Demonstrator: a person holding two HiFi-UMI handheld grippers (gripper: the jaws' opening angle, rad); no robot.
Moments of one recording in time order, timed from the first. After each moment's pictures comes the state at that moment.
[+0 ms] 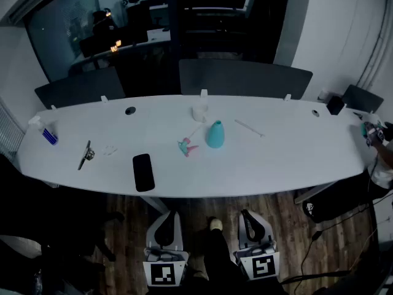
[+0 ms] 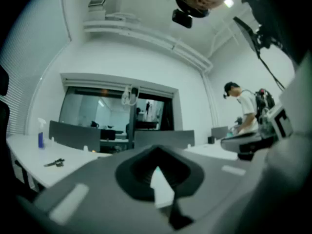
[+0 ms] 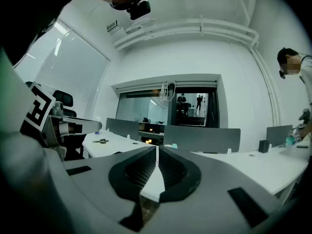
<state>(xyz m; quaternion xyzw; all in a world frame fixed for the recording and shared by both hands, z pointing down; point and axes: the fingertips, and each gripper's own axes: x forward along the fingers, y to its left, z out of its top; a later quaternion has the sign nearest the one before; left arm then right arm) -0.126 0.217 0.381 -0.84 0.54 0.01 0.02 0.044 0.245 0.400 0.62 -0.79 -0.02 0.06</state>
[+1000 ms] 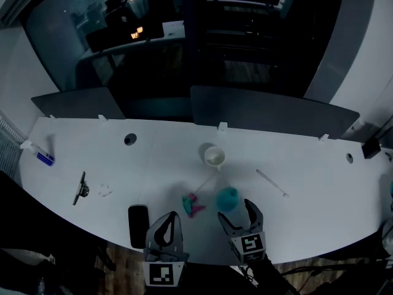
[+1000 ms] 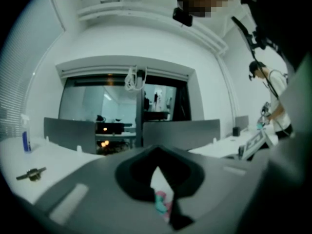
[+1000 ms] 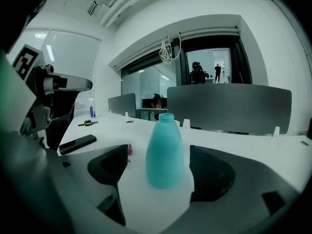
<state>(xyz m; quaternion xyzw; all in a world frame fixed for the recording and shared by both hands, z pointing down) -0.083 -0.061 0.397 -0.82 0.58 -0.04 0.00 0.079 -0.090 0.526 0.53 -0.83 0.09 0.15</state>
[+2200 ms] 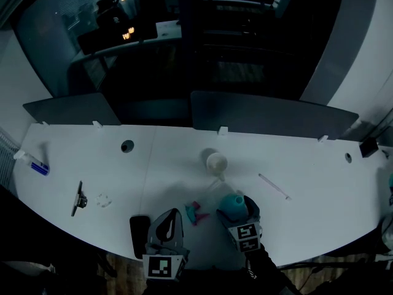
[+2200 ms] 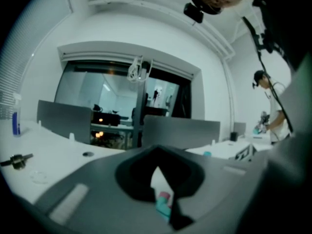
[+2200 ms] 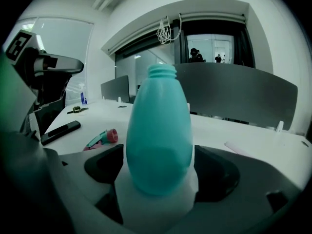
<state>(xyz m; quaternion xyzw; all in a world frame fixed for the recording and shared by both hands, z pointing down) -0.100 -0.107 0.421 -0.83 0.55 -0.02 -0.06 0.075 -0.137 0.586 0.54 -0.80 0.13 0.23</state>
